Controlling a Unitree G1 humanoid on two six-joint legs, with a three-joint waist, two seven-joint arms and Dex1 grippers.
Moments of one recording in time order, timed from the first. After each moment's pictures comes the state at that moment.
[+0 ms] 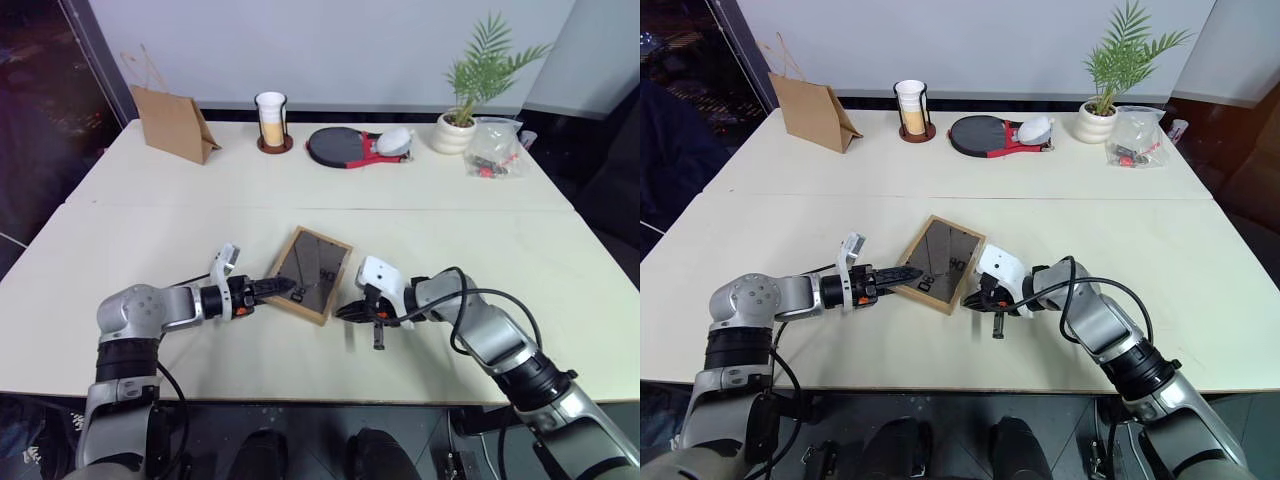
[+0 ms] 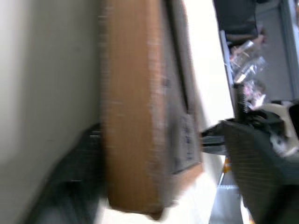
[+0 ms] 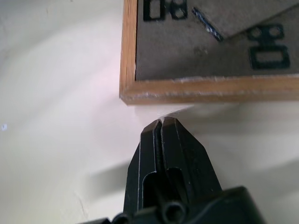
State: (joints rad) left arm -0.54 0.39 0.27 0.25 -0.80 1.36 -0.60; right arm -0.49 -0.61 0.42 -0.14 0.02 0.46 1.05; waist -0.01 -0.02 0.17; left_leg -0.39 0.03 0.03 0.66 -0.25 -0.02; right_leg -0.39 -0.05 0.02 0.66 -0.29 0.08
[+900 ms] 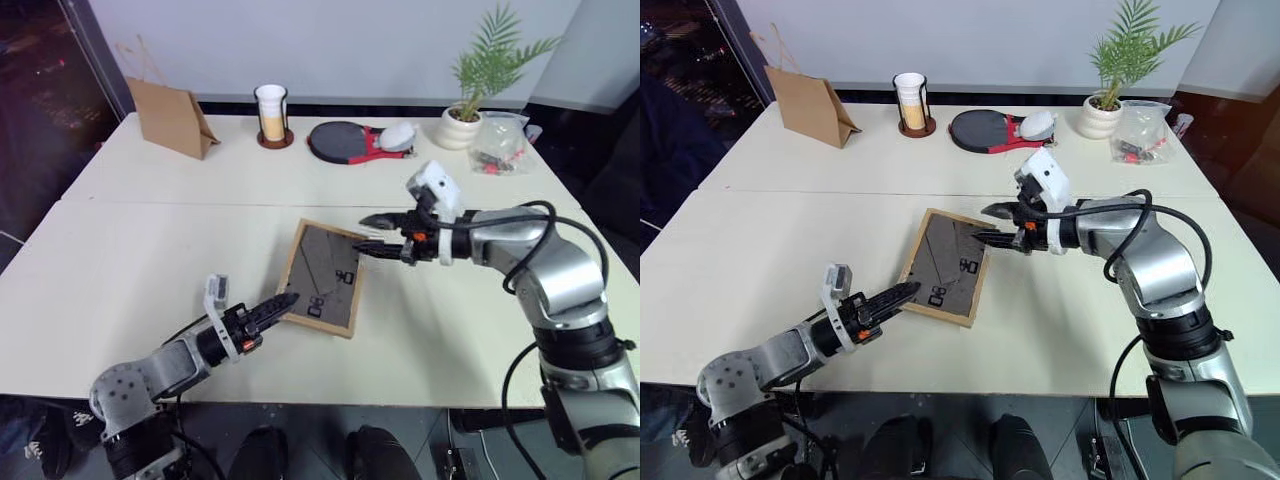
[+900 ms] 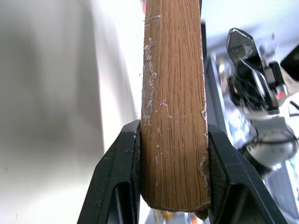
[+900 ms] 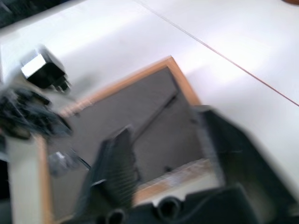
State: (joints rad) left arm -0.18 0.00 0.61 -0.23 -1.27 1.46 -0.22; right arm -0.72 -0.60 0.10 -0.29 0.35 0.88 0.94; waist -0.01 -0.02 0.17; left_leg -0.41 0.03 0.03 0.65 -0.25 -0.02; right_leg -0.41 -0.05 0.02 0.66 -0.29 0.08
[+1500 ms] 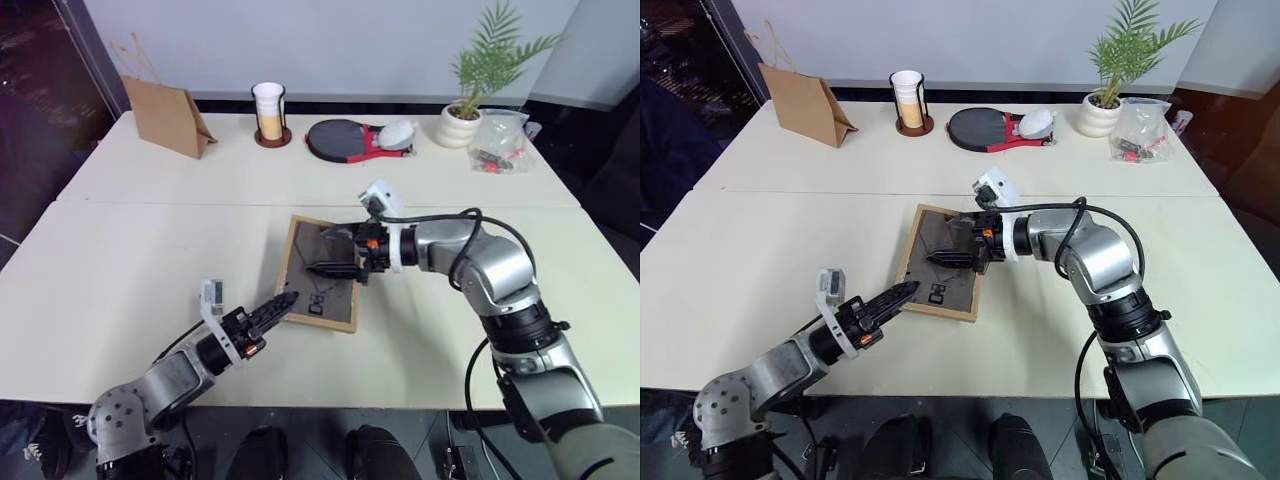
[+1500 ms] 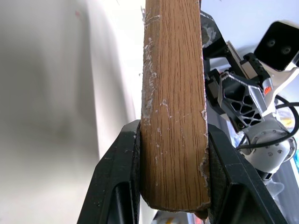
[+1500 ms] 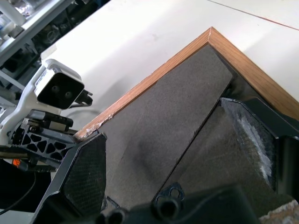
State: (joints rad) left arm -0.04 0.14 0.39 -0.30 -1.52 1.20 -0.08; right arm -0.78 -0.46 0.22 -0.08 0.39 0.88 0.91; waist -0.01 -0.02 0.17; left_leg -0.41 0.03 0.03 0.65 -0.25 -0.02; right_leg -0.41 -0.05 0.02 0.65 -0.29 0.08
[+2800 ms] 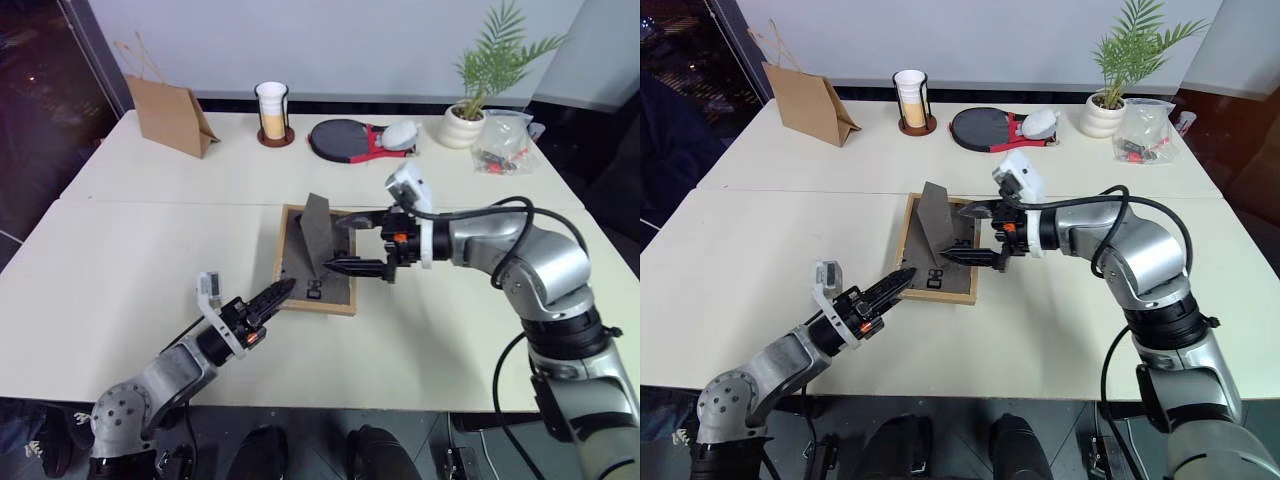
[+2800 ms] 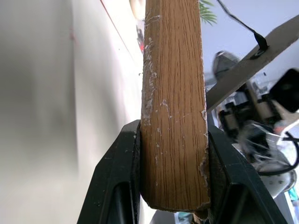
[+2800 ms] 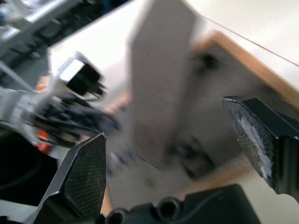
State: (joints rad) left arm 0.00 0.29 0.20 -0.30 -1.72 0.91 0.00; right arm -0.74 -0.67 0.14 -0.24 0.48 0.88 0.92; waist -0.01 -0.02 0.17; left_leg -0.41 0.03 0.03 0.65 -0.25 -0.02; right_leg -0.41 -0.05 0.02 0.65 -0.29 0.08
